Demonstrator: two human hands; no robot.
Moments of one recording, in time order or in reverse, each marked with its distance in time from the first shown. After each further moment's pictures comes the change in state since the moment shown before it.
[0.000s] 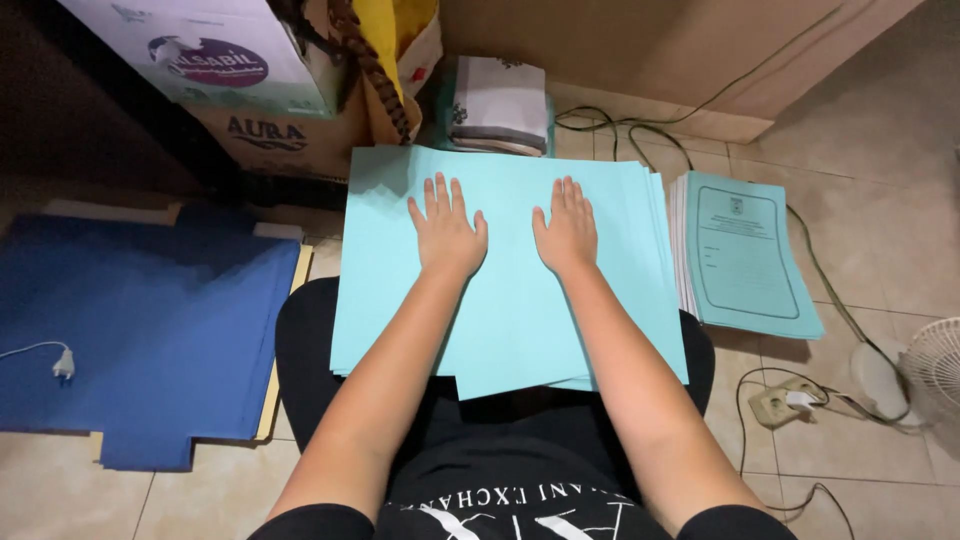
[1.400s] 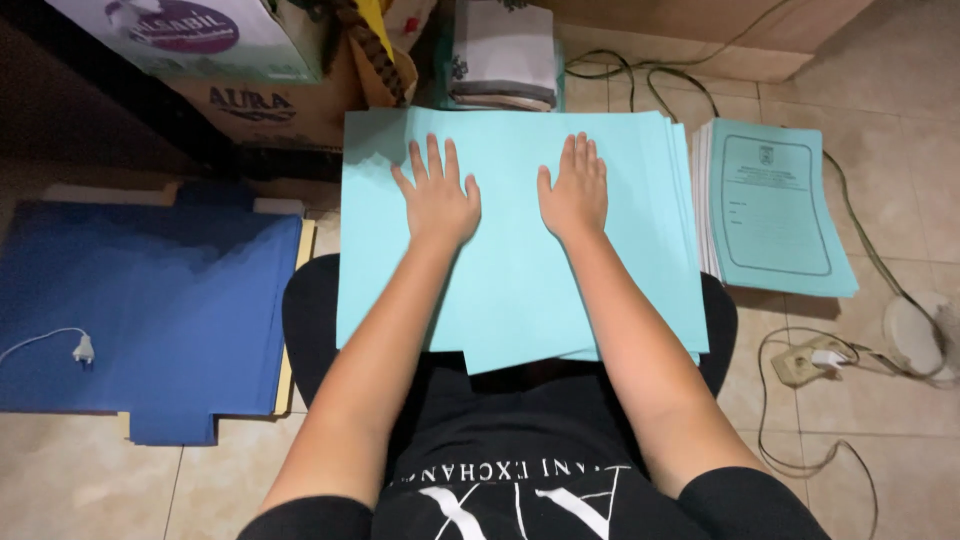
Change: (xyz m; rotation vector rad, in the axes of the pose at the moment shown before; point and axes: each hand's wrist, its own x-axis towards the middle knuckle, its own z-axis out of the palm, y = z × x) left_hand 0.005 -0.013 -0.002 0.039 0.036 0.011; right_hand 0.007 -0.002 0.014 0.023 0.069 0.053
